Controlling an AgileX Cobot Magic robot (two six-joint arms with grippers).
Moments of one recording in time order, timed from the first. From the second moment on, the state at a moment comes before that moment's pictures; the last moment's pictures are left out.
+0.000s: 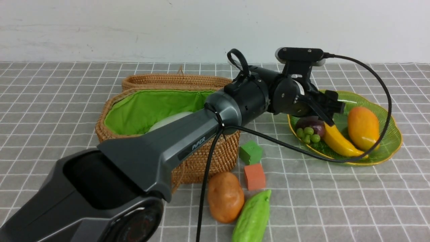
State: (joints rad) right arm -0.07 -0.01 0.02 -0.01 0.38 0.00; left arm -0.73 2.46 -2.31 -0.14 0.44 -0.17
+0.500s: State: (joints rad) right arm -0.07 -0.01 0.02 -0.01 0.38 0.00; left arm -0.73 2.08 -2.24 -0.18 1.08 -0.02
